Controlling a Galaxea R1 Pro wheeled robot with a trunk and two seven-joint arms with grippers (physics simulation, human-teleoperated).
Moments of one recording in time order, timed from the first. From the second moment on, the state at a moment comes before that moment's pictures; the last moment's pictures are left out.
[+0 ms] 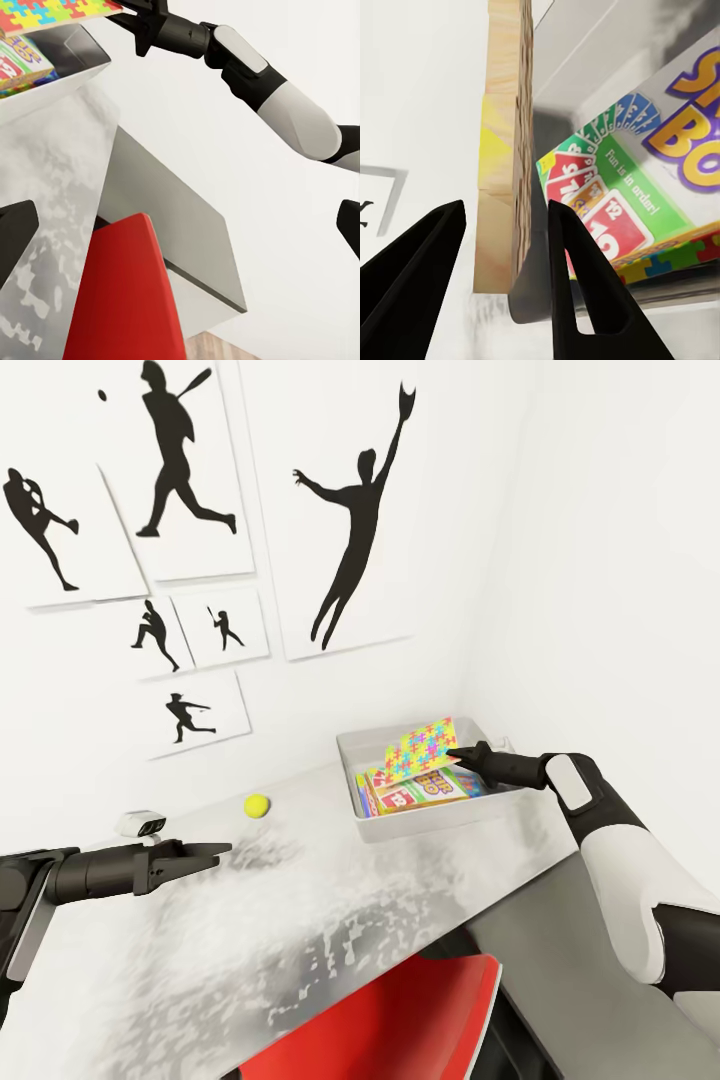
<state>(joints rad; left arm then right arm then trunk) -0.47 0.37 0.20 -1.46 0.21 0.98 -1.57 -1.12 -0.17 -0.14 -0.57 -0.63 0.93 0.42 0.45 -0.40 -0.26</state>
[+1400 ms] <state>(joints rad) -0.47 0.36 0.20 -1.46 0.21 0.98 -1.57 -1.12 -0.17 -0.14 -0.57 -0.63 0.92 0.42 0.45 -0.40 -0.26</state>
